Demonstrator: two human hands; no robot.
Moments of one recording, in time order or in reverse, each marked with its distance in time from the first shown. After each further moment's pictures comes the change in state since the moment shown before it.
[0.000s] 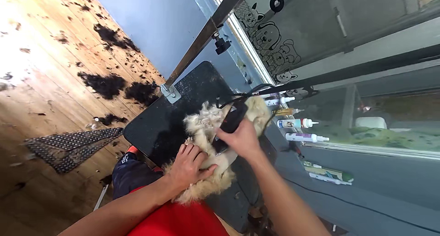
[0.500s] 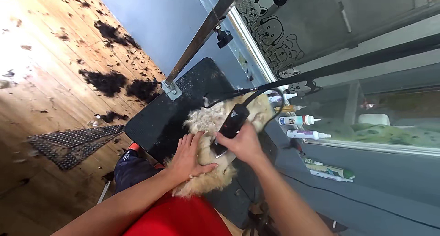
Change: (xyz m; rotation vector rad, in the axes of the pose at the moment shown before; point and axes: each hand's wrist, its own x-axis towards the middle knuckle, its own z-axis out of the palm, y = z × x) left_hand 0.009 -0.006 -0.011 -0.196 -0.331 -0.363; right_hand -0.018 0.002 0.003 0.097 -0.039 -0.082
